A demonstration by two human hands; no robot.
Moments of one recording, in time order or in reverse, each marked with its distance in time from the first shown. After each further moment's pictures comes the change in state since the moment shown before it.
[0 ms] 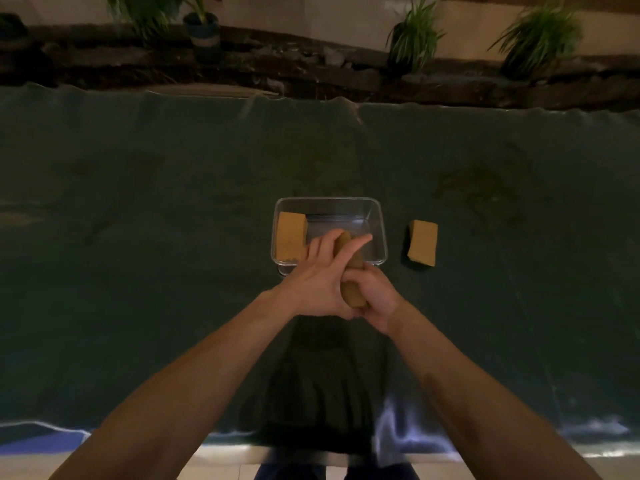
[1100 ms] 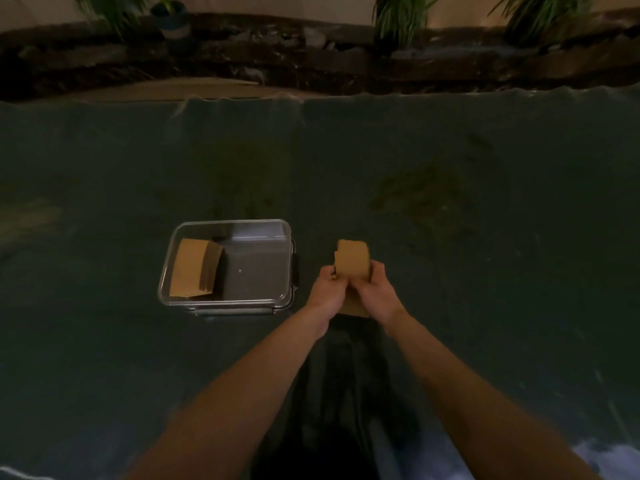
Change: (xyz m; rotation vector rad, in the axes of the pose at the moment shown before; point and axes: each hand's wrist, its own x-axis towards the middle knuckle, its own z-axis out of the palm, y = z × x) left_hand 0.207 0.128 0.107 -1.032 0.083 -0.874; right_hand 0.045 -0.065 -0.226 -0.415 0.248 0.022
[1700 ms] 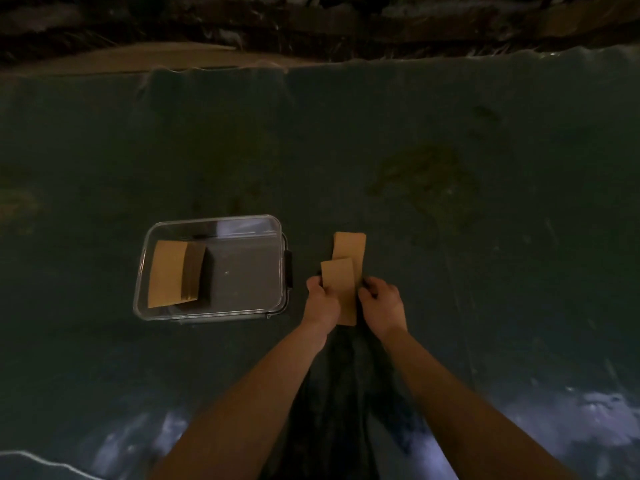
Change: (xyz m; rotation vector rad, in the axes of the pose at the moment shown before) left_hand 0.052 -0.037 0.005 0.050 0.112 -0.097; right_hand 0.042 0.050 0.008 -0.261 0.228 0.091
